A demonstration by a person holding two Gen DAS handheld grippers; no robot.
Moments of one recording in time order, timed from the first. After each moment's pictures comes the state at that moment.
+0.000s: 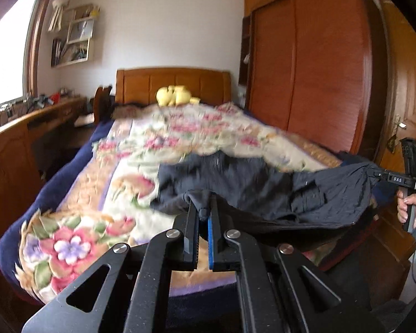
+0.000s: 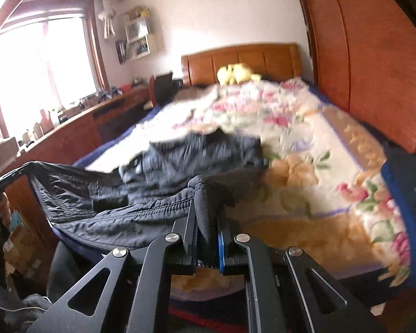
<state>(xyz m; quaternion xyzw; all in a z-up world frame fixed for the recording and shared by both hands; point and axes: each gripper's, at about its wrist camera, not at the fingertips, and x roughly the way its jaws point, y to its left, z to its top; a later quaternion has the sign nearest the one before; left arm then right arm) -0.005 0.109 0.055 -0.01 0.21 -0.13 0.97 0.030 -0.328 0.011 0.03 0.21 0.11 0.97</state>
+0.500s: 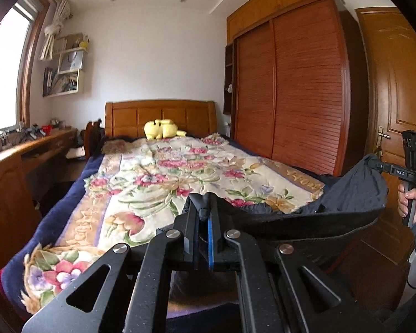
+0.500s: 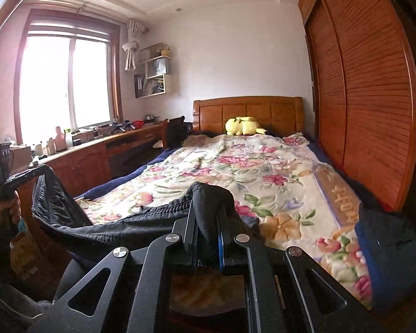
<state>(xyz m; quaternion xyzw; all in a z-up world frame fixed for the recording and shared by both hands) -0.012 0.101 0.093 0.00 0.14 -0.16 0.98 -0.058 -0.337 0.072 -0.02 0.10 0.11 0.99</state>
